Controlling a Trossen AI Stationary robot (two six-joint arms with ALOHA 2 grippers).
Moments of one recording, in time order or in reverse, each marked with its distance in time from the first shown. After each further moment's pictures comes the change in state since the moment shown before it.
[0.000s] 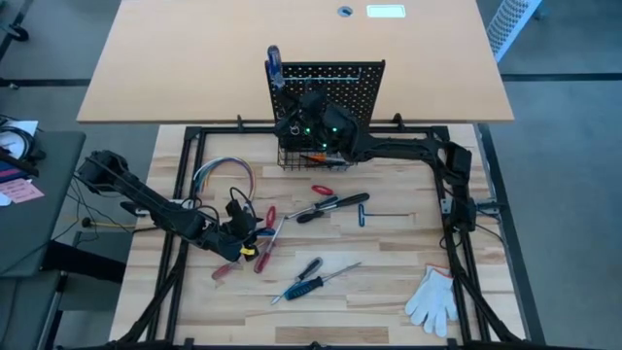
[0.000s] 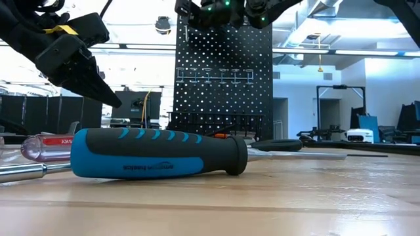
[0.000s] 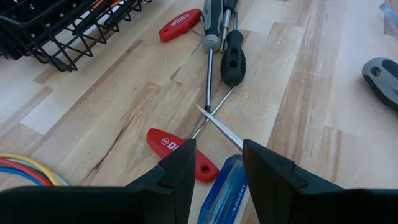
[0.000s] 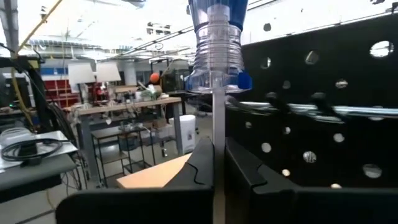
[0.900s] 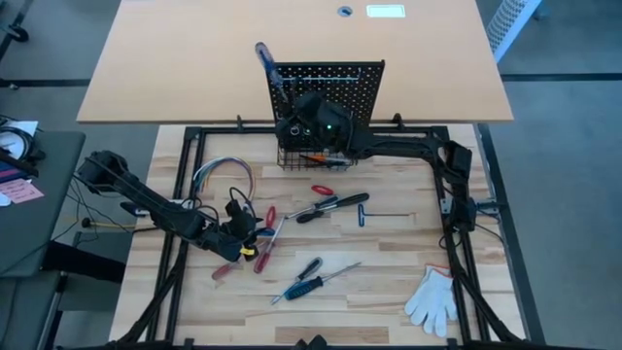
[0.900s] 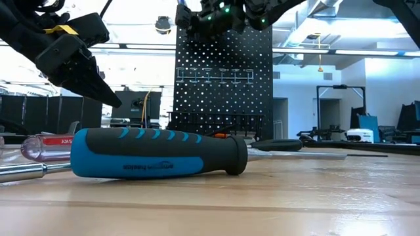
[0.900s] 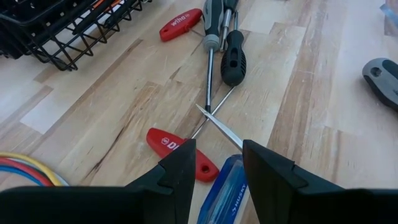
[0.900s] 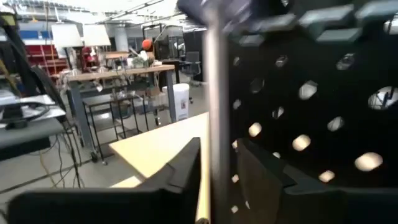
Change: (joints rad) left arm 0.000 0.000 0.000 0.001 0.000 -0.003; right arm -0.027 0.002 -0.001 -0.164 0.001 0.040
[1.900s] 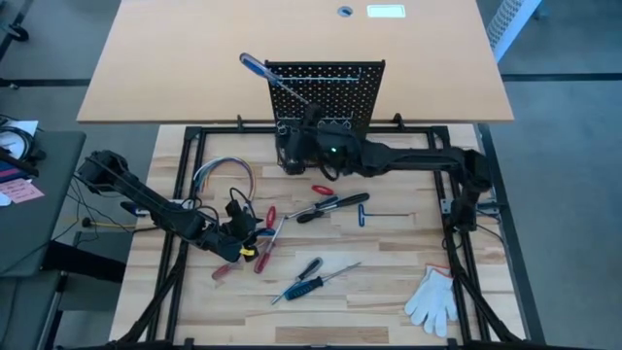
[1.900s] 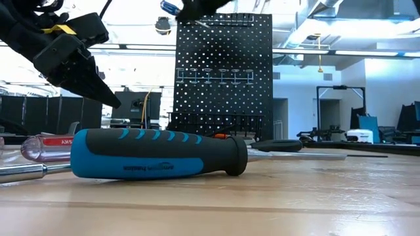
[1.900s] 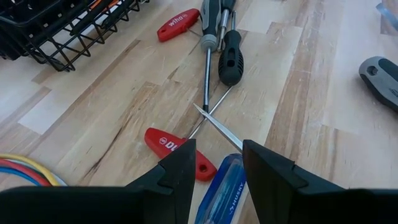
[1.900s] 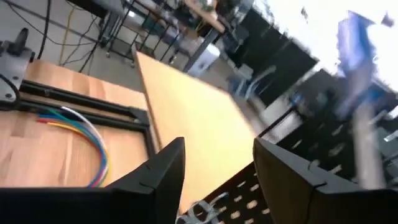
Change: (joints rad) left arm -0.007 0.000 0.000 -0.001 0.000 0.000; right arm 0.186 -0.168 0.000 -0.378 0.039 -0.673
